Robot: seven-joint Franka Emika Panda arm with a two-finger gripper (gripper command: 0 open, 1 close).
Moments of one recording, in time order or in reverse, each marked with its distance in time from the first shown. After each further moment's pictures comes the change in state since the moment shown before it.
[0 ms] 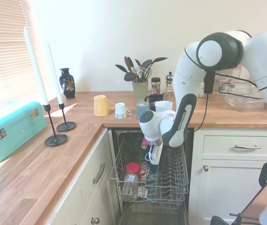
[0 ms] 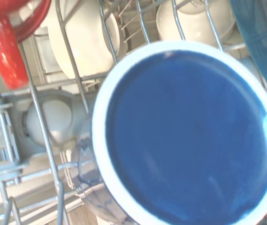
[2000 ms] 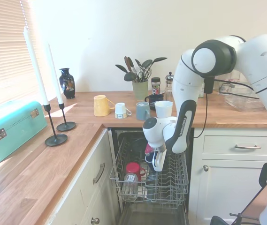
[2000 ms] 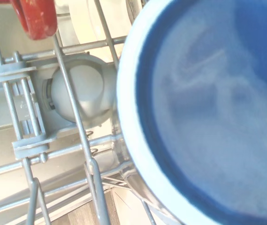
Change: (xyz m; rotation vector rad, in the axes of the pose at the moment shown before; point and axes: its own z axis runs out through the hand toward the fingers) arm -0.021 -0.004 0.027 0.019 -0.046 0.001
